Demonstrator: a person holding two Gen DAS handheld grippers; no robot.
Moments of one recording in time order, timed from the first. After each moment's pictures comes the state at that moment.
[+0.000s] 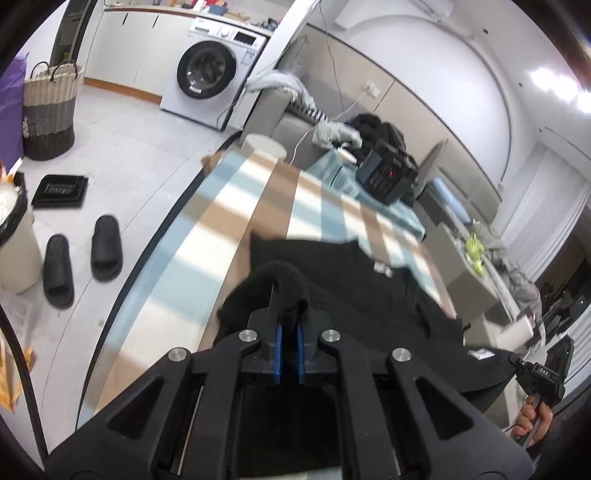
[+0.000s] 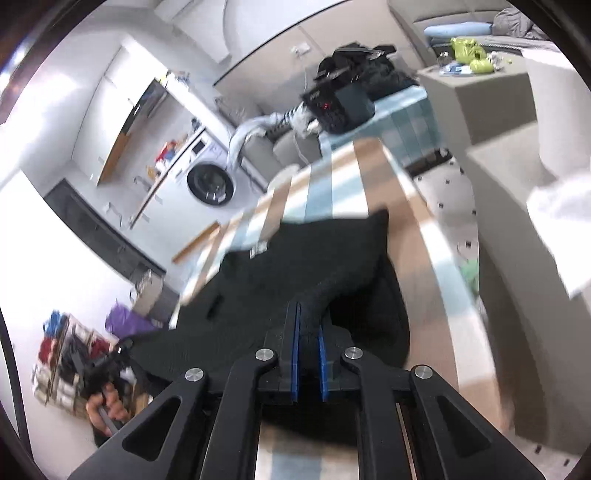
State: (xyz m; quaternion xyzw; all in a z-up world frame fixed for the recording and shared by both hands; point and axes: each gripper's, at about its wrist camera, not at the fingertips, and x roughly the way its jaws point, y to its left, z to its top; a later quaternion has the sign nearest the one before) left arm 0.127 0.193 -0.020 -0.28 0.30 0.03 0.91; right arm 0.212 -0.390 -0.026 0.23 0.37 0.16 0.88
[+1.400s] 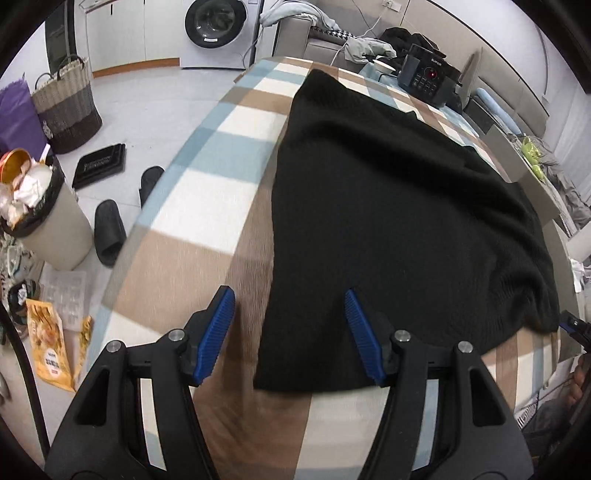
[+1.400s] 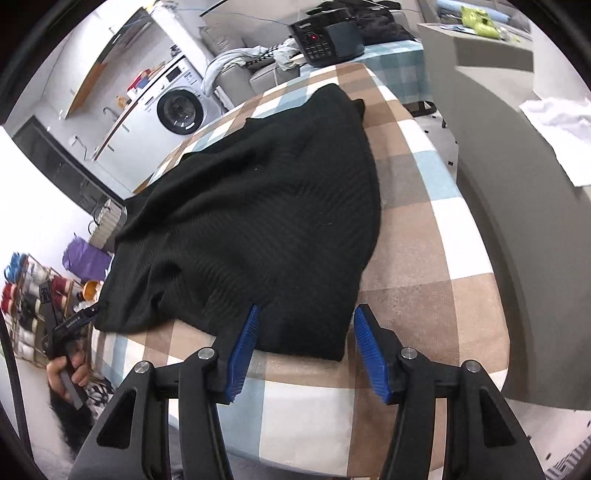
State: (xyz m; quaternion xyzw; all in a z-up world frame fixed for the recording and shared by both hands) left arm 0.079 0.143 -0.119 -0.17 0.46 0.08 0.87; right arm 0.150 -0.360 -0.112 0.11 0.50 0.14 0.85
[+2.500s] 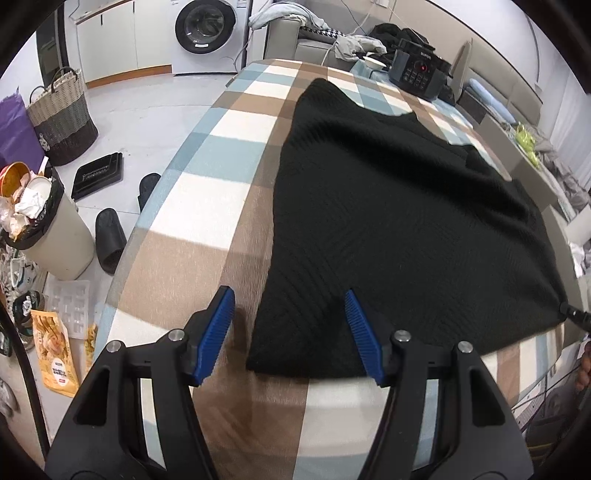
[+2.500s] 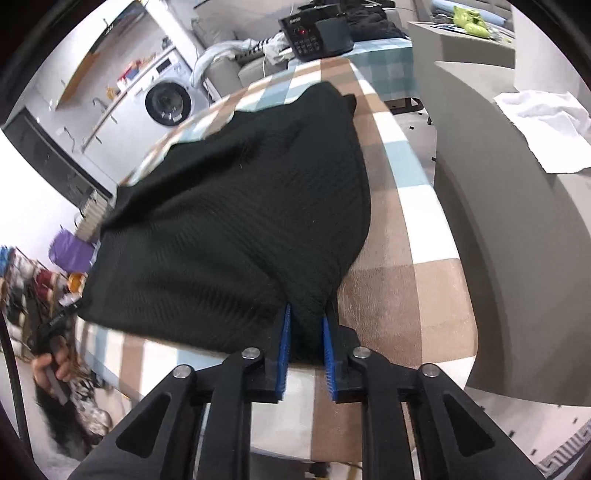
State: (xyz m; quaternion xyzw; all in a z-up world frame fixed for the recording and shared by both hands) left arm 0.081 0.142 -0.106 -0.14 0.46 0.08 0.87; right arm 0.143 -0.384 -0.102 0.11 0.51 0.11 0.84
